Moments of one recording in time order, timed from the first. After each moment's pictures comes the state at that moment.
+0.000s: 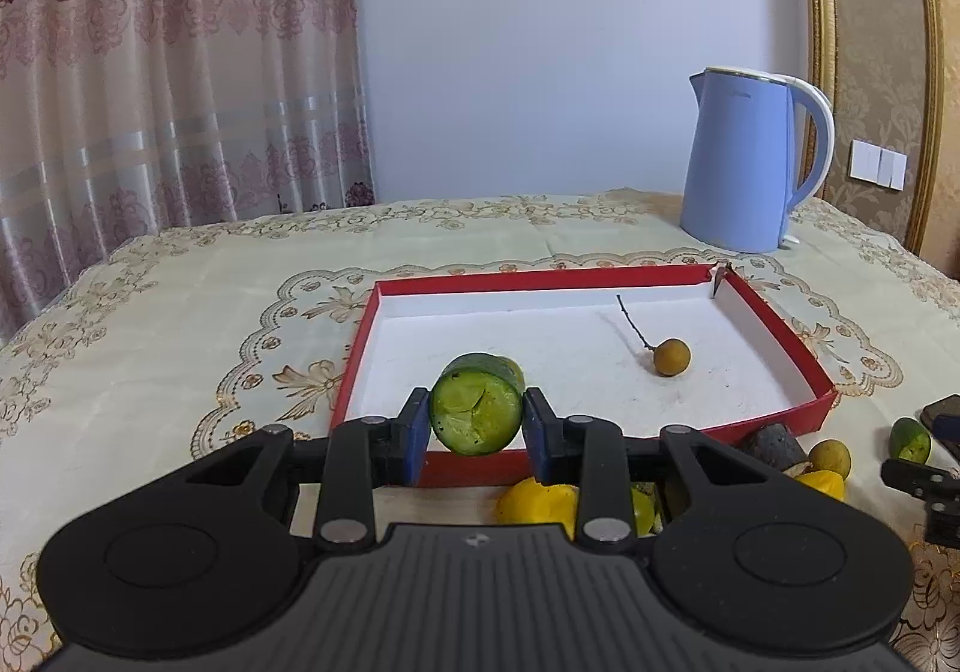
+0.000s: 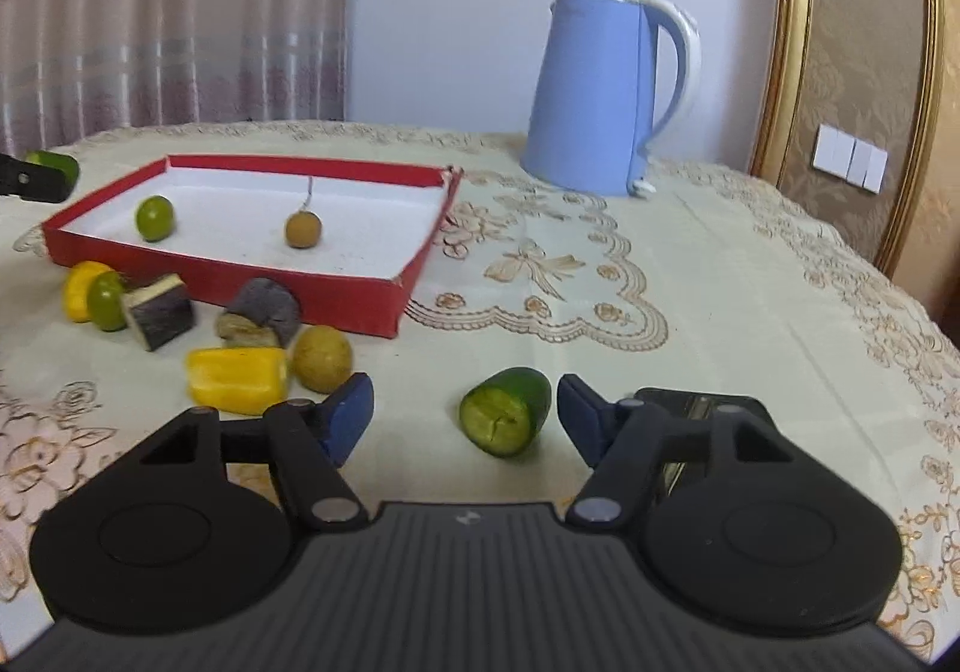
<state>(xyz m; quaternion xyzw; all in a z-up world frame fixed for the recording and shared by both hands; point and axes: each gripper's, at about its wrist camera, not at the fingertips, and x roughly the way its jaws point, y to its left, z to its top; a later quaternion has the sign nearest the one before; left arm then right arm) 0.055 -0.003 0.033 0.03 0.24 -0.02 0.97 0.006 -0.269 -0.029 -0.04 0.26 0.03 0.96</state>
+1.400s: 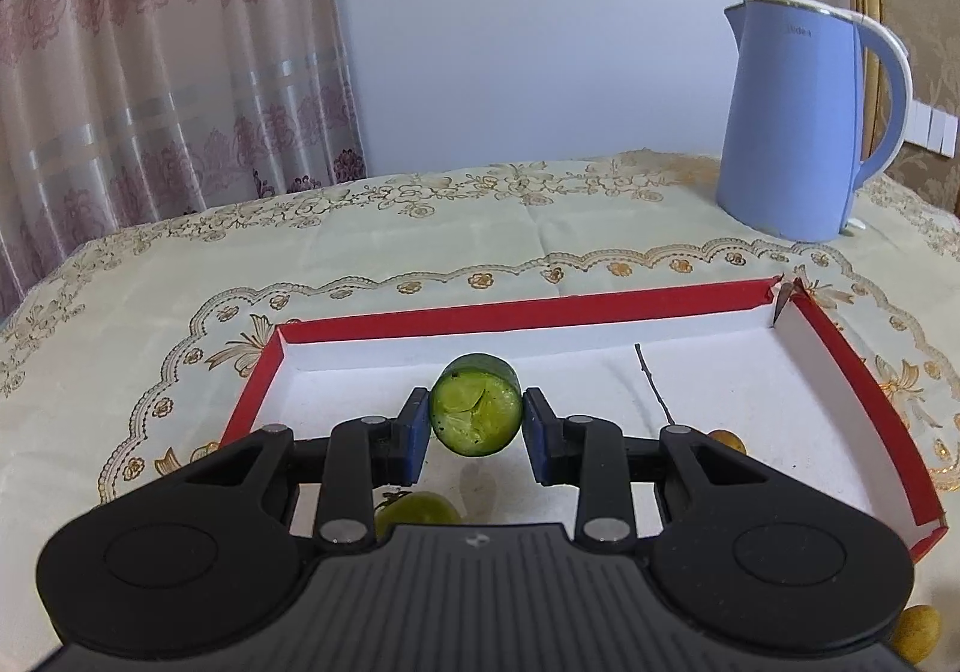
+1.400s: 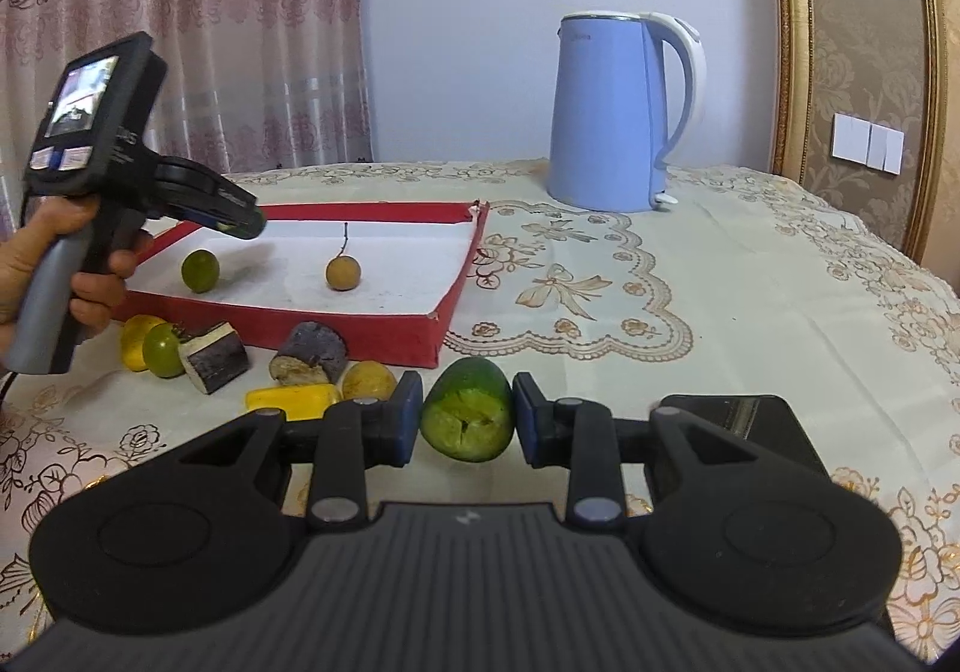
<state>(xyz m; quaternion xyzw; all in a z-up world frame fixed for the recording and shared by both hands) 0.189 -0.052 0.009 0.05 0.29 0.00 0.96 -0.012 -0.275 -0.016 0.01 0.23 0.07 0.97</state>
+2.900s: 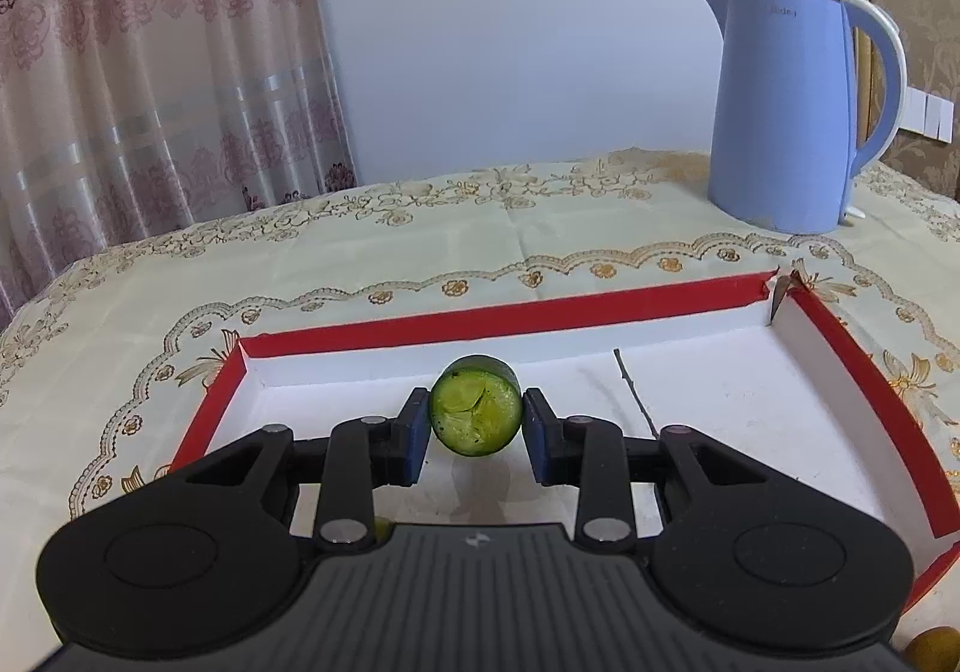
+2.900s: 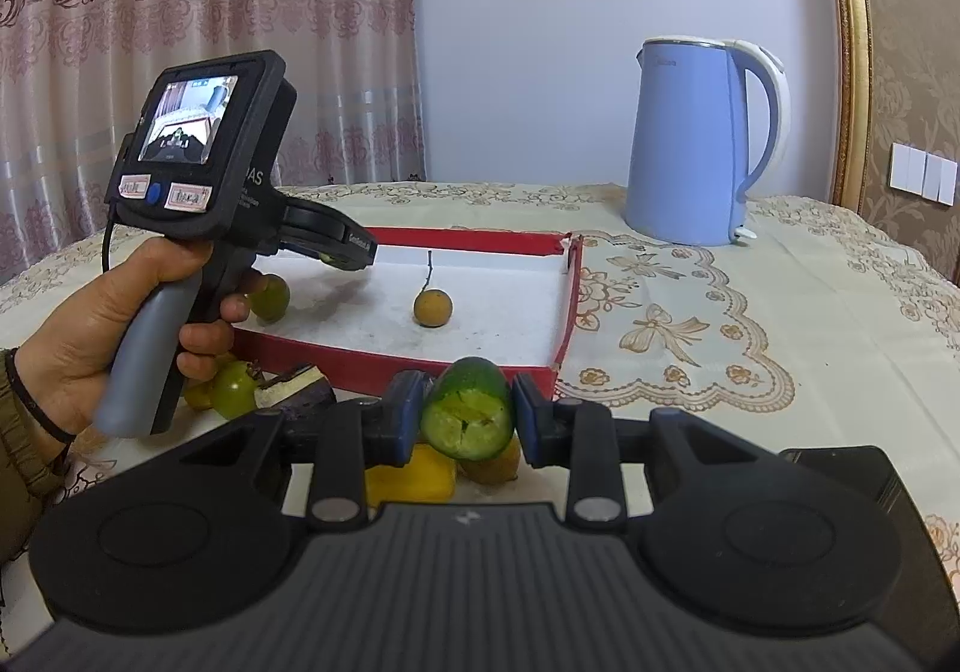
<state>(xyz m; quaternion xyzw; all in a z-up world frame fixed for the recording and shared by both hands) 0.198 -0.065 -0.002 0.06 0.28 0.00 0.96 0.005 -0.228 -0.009 0.00 0.21 0.11 0.97</state>
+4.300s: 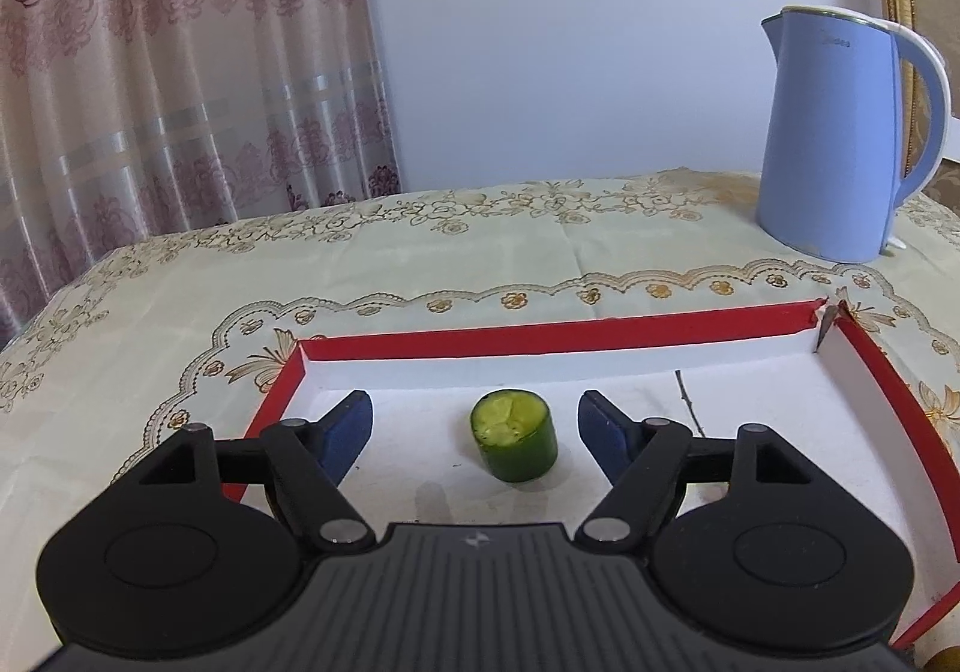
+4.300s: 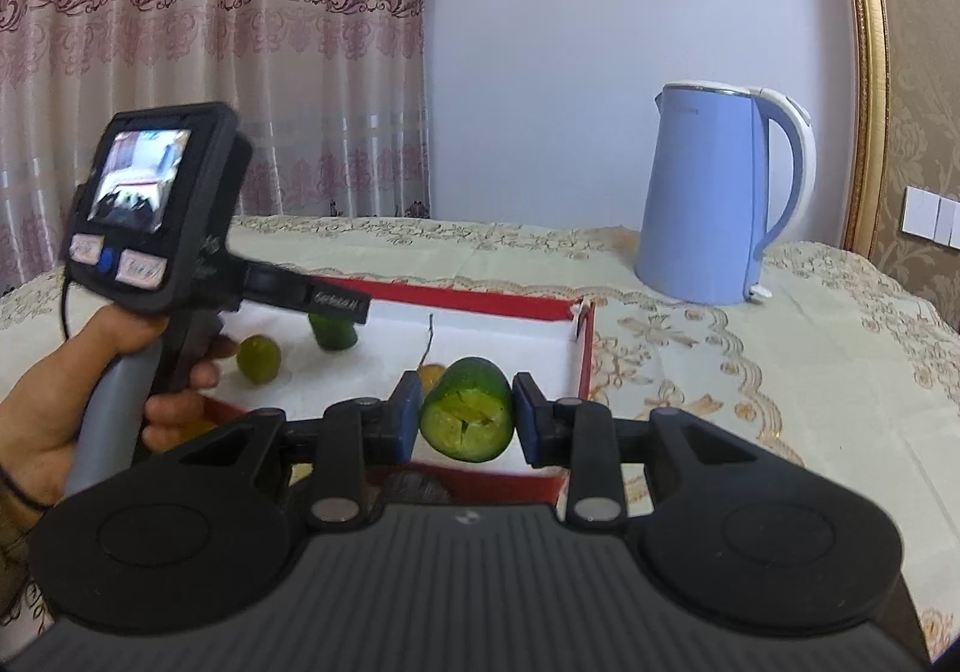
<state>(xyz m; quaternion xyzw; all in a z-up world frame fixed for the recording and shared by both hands) 0.198 -0.049 0.003 0.05 0.27 0.04 0.96 0.045 -0.221 0.015 -0.01 0.19 0.12 0.97</state>
